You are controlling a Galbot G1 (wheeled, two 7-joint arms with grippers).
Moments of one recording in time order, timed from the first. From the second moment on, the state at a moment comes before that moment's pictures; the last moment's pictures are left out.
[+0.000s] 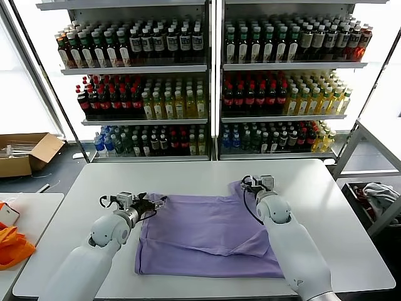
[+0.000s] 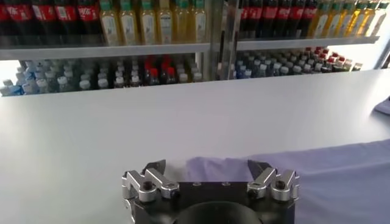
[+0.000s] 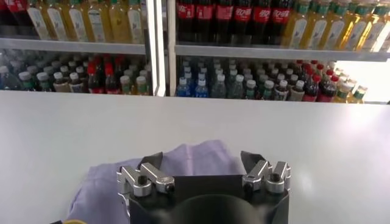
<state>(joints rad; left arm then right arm) 0.82 -1.07 -0.16 -1.48 -0.62 0.54 -0.04 -0.64 1.34 0.20 1.24 0.38 -0.56 0.20</state>
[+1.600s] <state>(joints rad) 0.90 -1.08 -0.18 -1.58 -0.52 0.41 -0.02 -0.76 1.33 0.29 1.50 0.46 -0.54 0.23</state>
